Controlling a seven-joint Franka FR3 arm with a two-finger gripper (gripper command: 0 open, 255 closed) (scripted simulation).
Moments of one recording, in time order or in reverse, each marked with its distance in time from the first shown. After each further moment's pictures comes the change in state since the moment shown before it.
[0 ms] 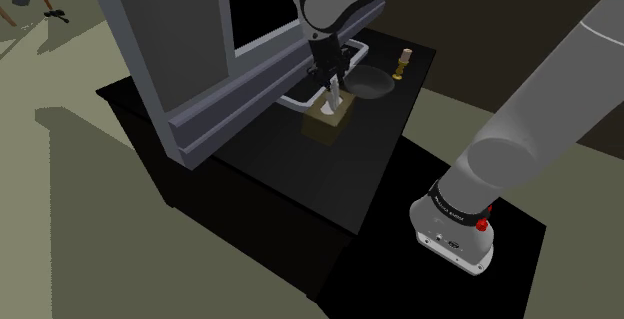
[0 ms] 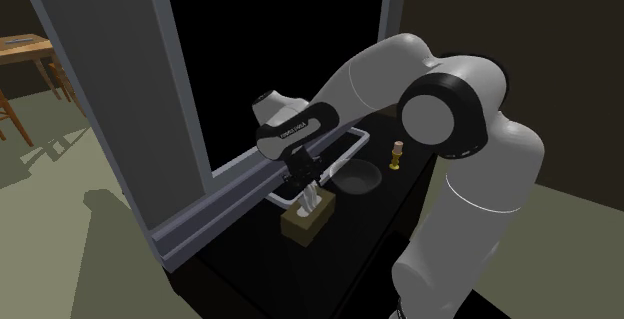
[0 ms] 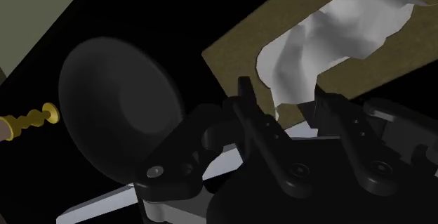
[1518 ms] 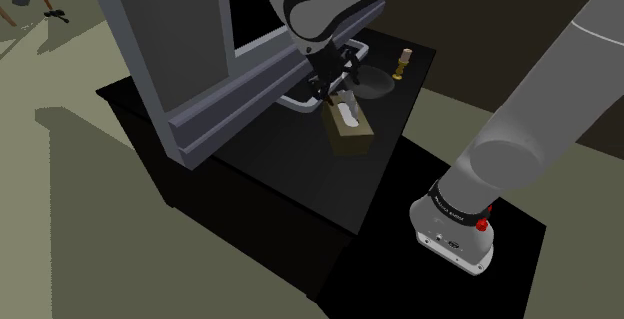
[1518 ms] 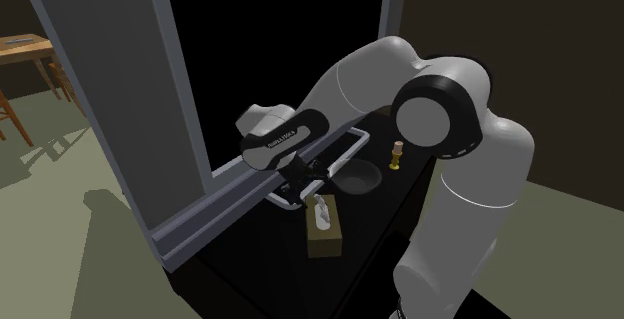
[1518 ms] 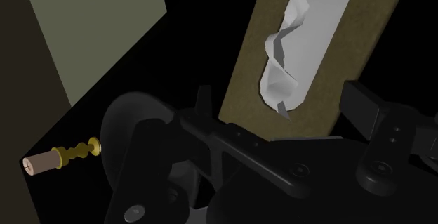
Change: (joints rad) arm 0.053 0.046 0.053 0.037 -0.025 -0.241 0.121
